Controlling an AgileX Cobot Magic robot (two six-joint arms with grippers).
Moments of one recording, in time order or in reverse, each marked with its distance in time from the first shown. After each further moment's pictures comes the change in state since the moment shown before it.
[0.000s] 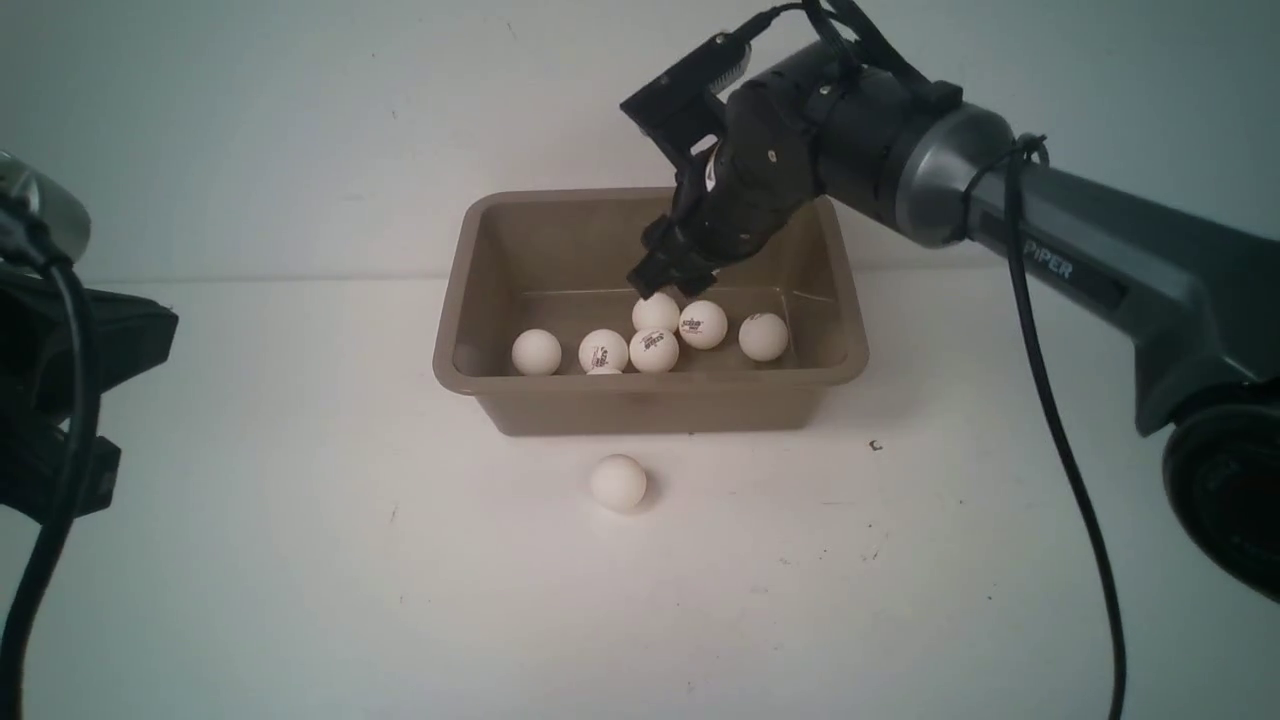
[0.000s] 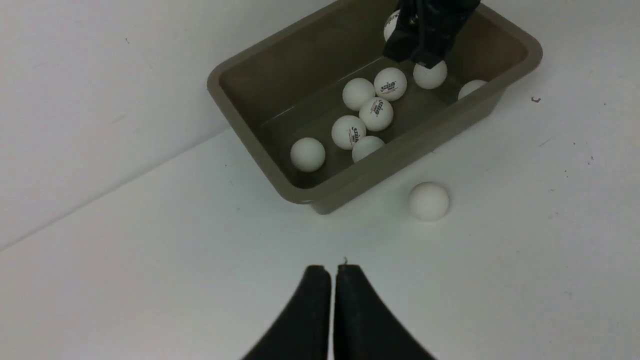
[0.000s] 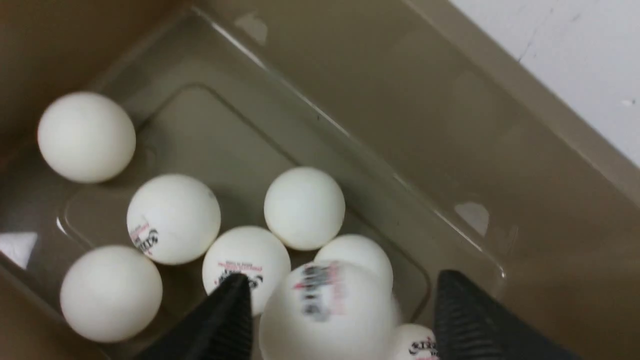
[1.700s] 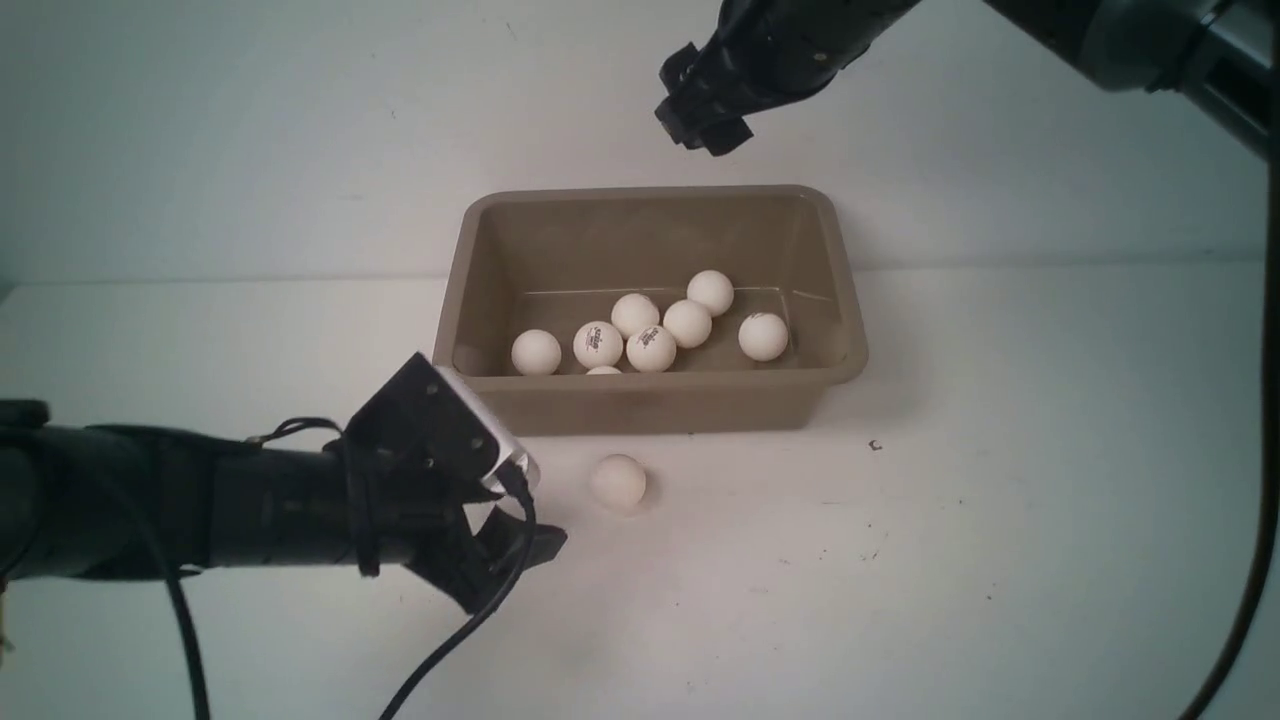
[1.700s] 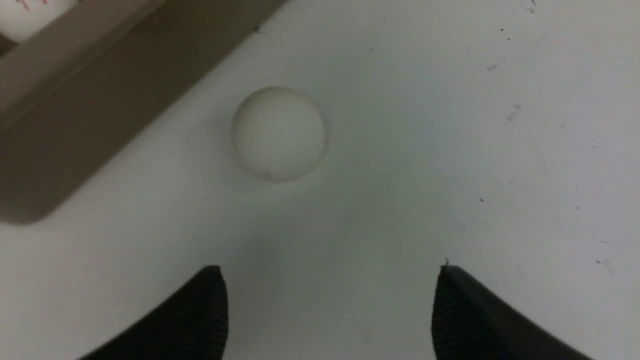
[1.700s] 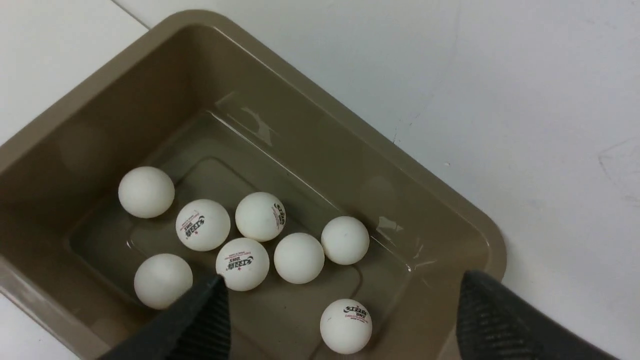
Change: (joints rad) right arm 0.000 -0.232 -0.074 0.029 0.206 -0.030; left arm -0.247 0.870 0.194 -1.059 -0.323 1.356
